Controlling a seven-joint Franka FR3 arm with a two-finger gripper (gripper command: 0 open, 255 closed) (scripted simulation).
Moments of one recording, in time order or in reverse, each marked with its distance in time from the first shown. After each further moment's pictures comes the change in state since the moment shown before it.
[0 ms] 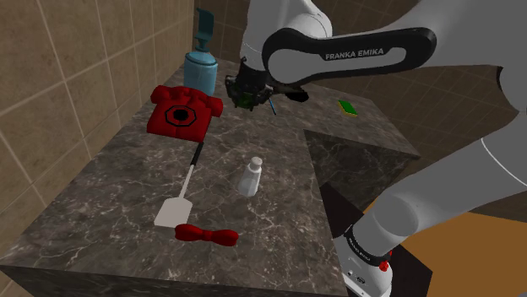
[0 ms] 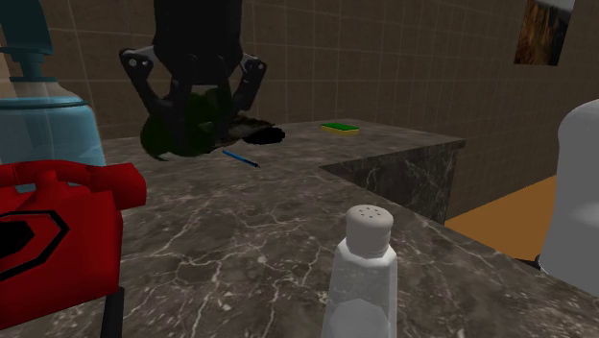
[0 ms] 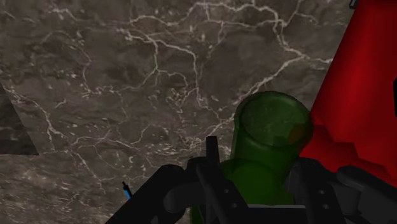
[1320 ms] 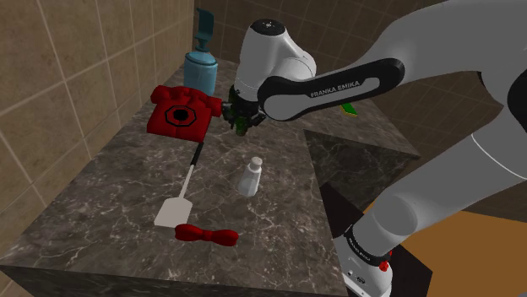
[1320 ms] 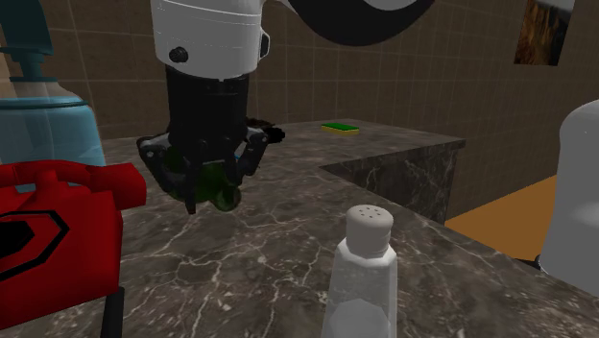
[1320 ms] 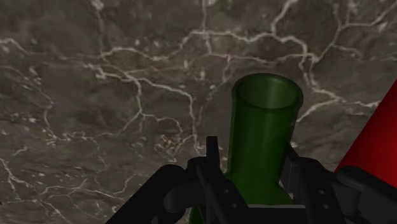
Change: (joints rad) arm -0.019 0.082 0.032 -0.135 -0.084 0.194 0.101
